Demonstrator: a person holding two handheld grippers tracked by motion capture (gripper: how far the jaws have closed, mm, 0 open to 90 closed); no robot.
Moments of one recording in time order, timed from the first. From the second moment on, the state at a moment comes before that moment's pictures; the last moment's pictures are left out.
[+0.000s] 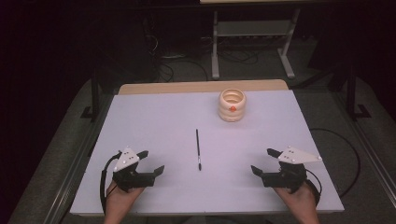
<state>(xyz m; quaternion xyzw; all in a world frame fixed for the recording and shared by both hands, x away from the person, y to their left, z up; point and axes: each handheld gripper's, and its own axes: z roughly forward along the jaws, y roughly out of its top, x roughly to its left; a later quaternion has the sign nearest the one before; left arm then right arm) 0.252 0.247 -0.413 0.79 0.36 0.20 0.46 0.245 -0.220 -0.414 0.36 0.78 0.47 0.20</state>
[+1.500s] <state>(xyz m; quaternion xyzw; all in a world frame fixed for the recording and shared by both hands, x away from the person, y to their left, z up) 0.250 0.240 -0.413 0.78 0.36 0.19 0.46 0.269 -0.195 -0.376 0.34 0.81 0.44 0.16</state>
